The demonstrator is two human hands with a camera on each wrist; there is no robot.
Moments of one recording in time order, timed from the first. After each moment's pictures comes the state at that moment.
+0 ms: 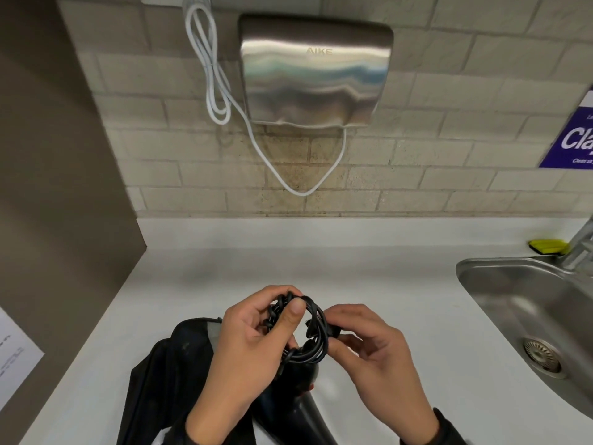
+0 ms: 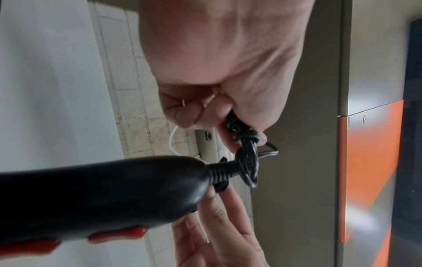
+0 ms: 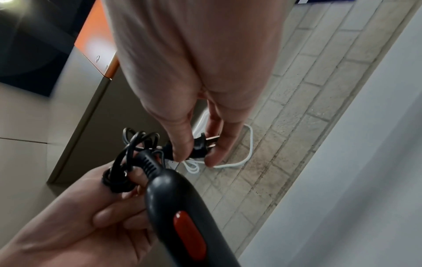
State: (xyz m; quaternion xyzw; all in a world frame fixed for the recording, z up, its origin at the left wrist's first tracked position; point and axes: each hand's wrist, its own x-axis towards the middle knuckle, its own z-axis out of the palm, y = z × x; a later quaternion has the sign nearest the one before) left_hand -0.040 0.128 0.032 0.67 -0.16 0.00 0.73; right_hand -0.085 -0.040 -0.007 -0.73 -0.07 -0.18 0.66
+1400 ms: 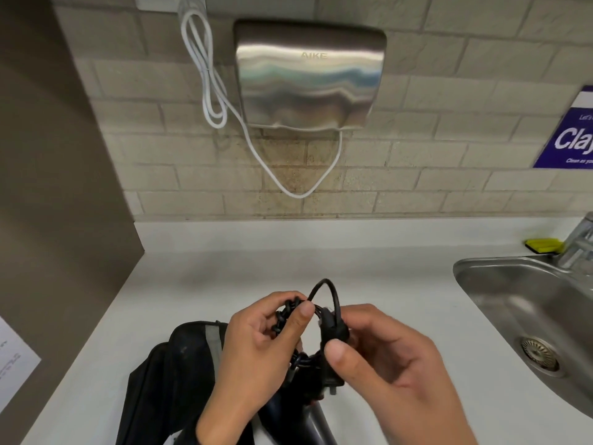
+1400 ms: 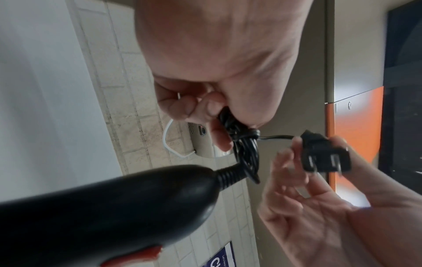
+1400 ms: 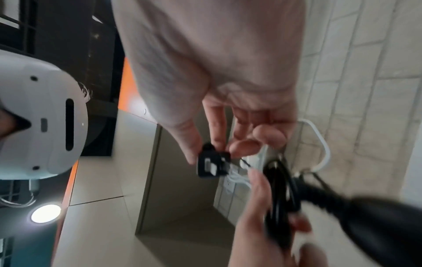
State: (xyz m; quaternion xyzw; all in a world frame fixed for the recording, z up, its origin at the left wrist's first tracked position) left_hand -0.045 0.120 0.033 0.71 -0.16 0.03 0.69; right_hand -0.125 -0.016 0.056 -0.71 -0.09 -0.21 0.67
